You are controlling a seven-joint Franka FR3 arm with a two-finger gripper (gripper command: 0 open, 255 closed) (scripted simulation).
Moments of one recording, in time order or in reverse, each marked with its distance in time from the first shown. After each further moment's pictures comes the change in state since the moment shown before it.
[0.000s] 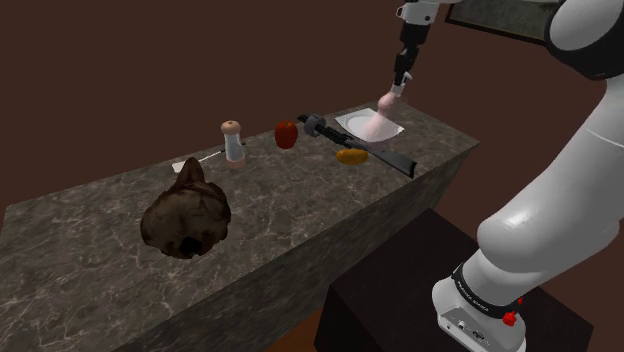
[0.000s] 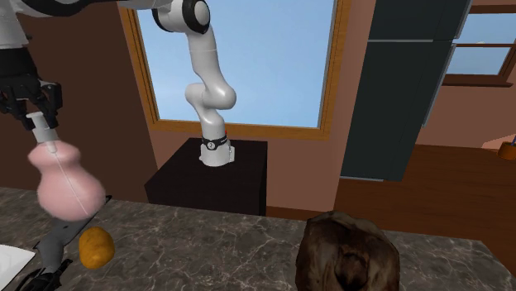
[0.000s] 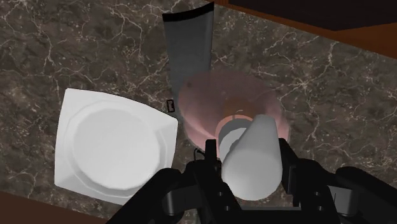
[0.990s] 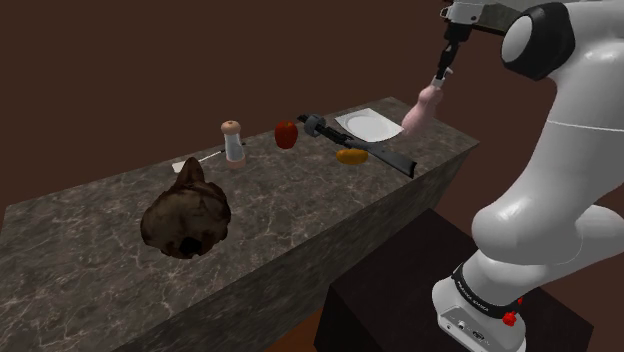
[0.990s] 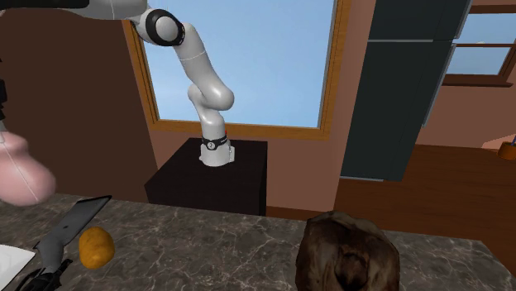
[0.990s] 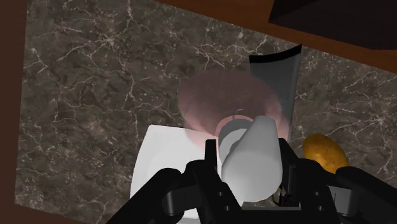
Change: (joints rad) arm -0.213 0.284 -0.127 0.381 0.055 -0.099 -0.331
